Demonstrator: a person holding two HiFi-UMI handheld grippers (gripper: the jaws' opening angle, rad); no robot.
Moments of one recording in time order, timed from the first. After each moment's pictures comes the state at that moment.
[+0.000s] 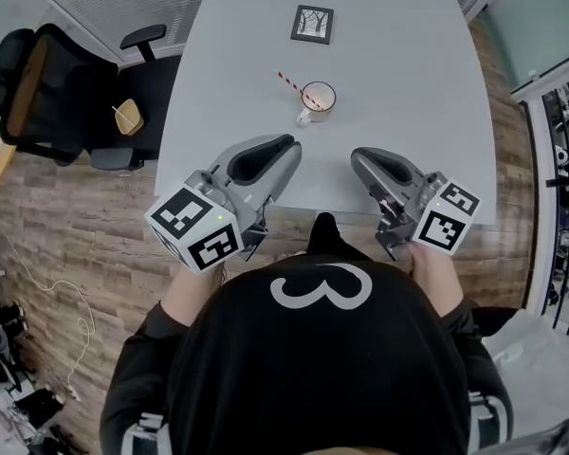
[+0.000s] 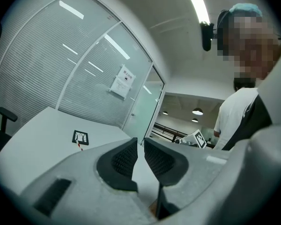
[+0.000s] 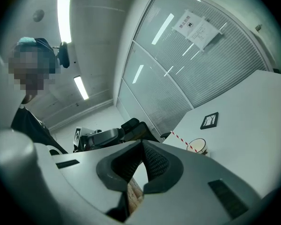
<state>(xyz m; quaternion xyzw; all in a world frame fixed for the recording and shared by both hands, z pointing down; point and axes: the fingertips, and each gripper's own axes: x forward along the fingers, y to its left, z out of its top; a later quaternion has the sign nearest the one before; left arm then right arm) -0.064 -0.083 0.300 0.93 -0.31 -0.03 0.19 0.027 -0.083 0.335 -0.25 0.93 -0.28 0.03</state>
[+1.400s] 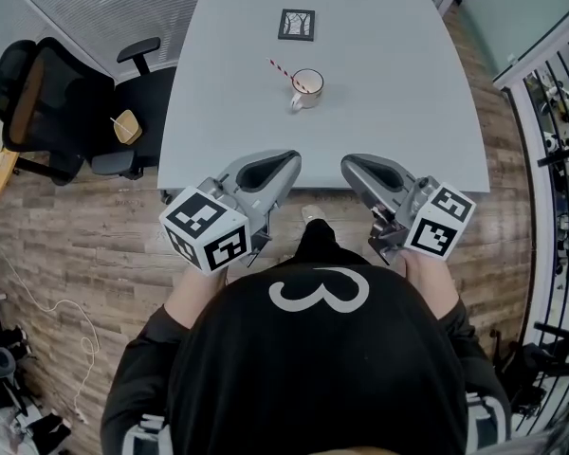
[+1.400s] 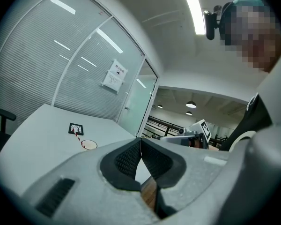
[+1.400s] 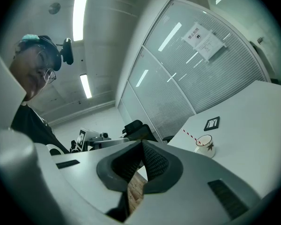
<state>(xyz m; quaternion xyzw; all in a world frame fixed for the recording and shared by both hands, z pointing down) -0.058 -0.002 0.317 0.94 -0.27 0.01 0.18 0.011 0.007 0.319 -0.27 0.93 -0.24 0.05</state>
